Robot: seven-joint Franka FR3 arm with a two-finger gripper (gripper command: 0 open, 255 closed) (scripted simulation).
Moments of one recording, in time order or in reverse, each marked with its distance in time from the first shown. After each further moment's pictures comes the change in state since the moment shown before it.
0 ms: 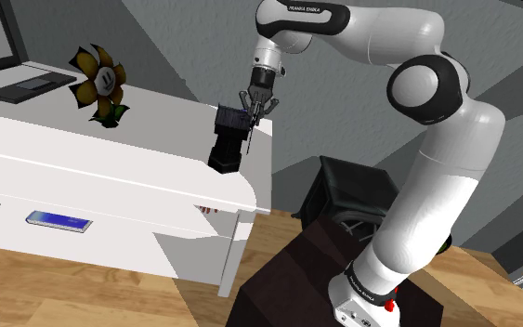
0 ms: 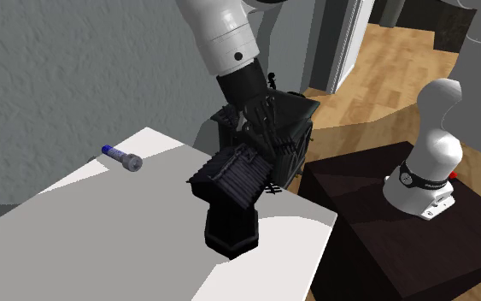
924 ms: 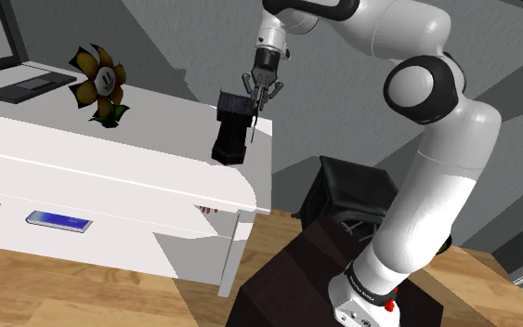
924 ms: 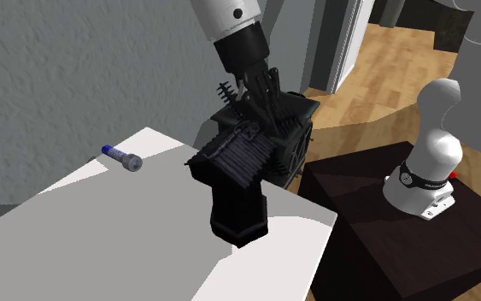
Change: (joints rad) arm -0.004 0.019 0.001 0.165 0.008 -0.143 0.041
